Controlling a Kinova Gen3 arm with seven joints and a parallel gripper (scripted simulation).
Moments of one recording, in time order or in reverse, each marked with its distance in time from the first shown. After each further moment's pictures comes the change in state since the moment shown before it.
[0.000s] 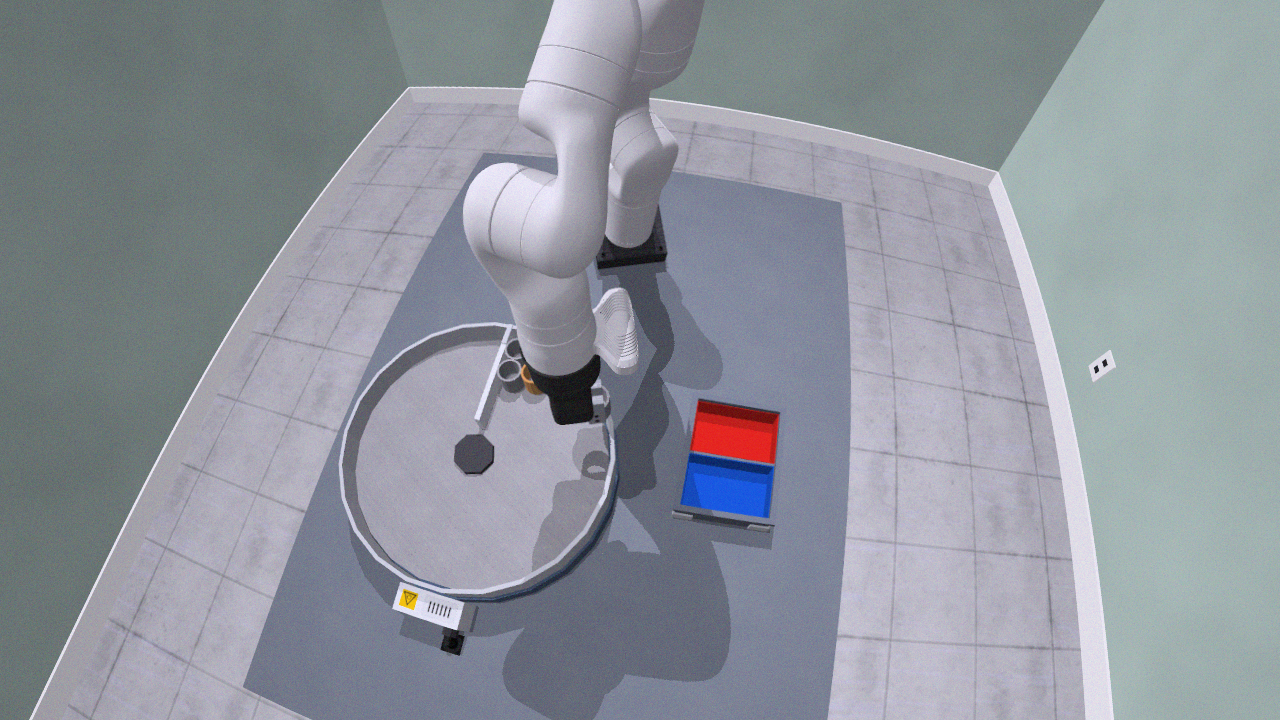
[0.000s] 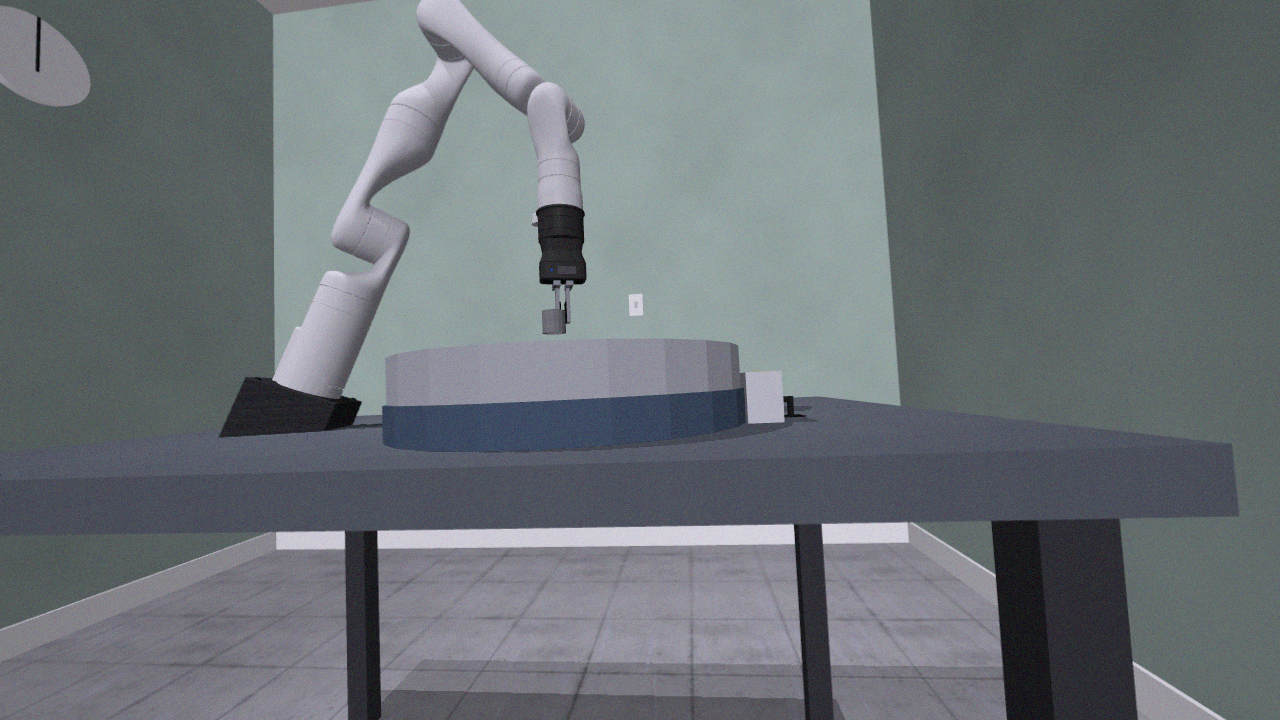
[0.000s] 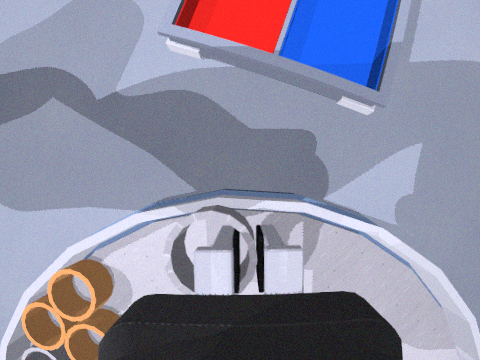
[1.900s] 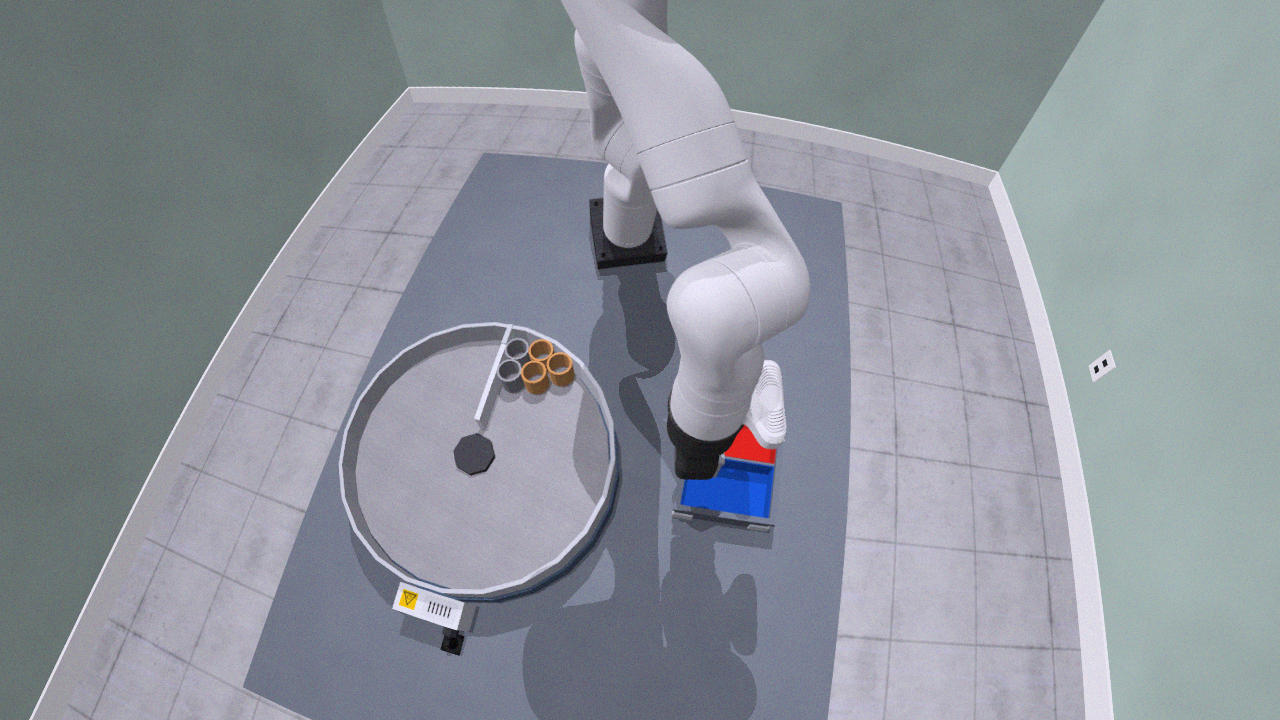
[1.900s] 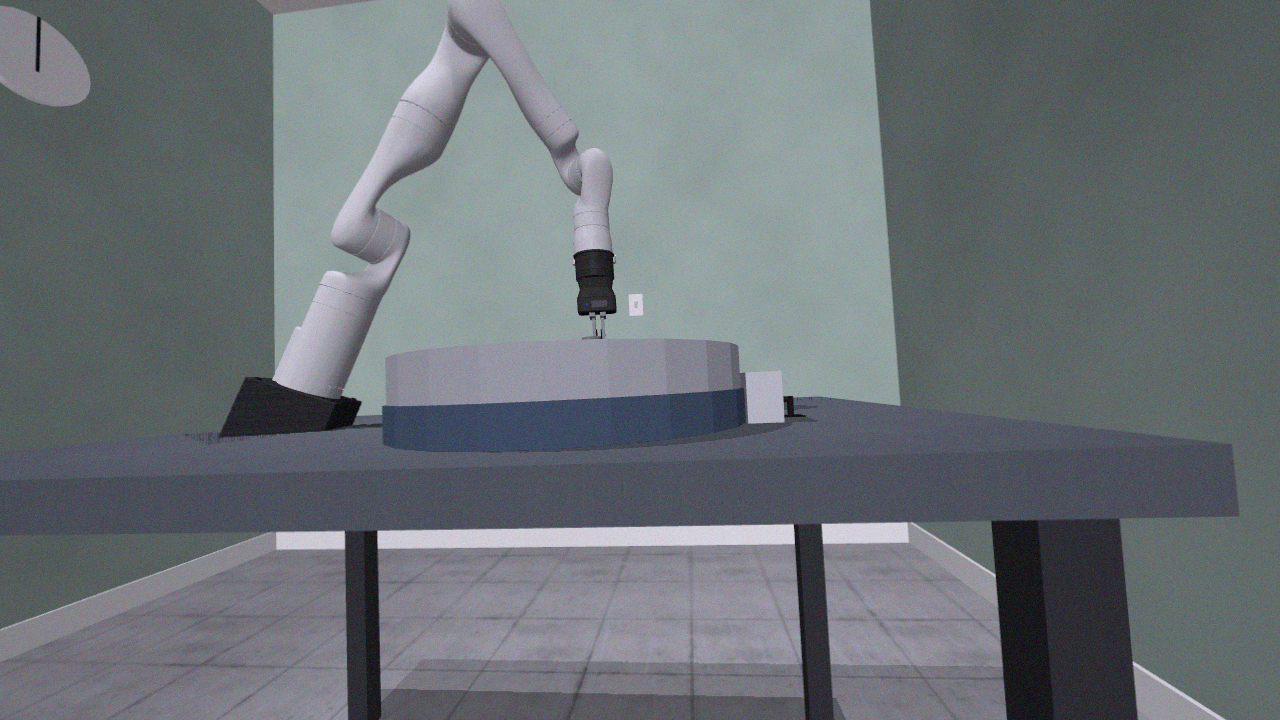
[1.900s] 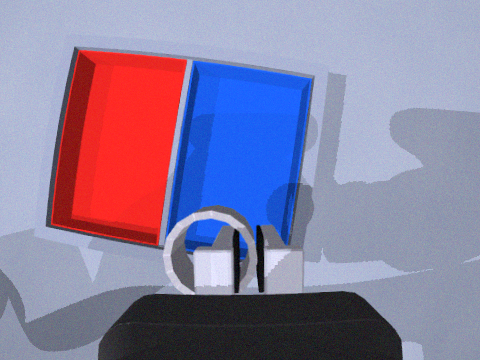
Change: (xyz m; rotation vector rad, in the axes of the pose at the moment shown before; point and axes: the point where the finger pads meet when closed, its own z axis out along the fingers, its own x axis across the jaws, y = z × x) arm 0.081 -0.132 0.032 -0.021 0.026 0.173
